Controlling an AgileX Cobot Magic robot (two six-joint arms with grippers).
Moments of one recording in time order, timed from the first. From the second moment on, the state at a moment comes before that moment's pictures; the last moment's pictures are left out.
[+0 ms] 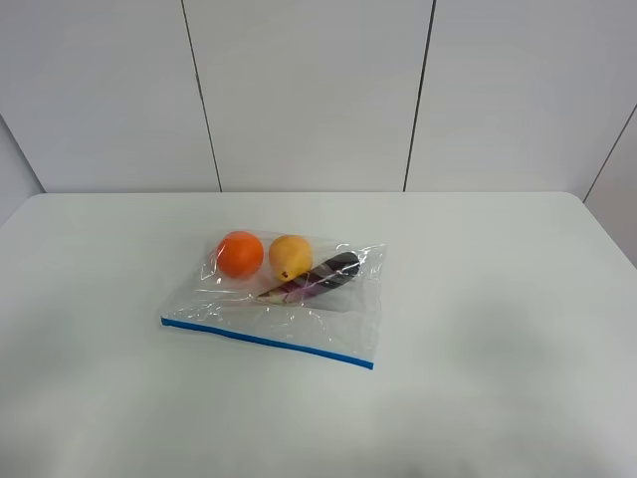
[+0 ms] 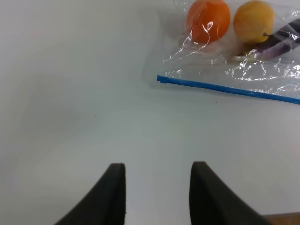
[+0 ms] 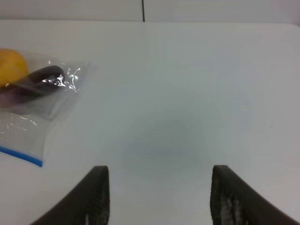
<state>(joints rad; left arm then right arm) 0.01 -0.01 -0.57 -0.10 1.17 0.05 -0.10 -0.01 -0.49 0.15 1.02 -0.12</state>
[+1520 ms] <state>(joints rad) 0.01 -0.01 -0.57 -0.10 1.17 0.05 -0.10 -0.01 -0.49 0.15 1.02 -0.12</state>
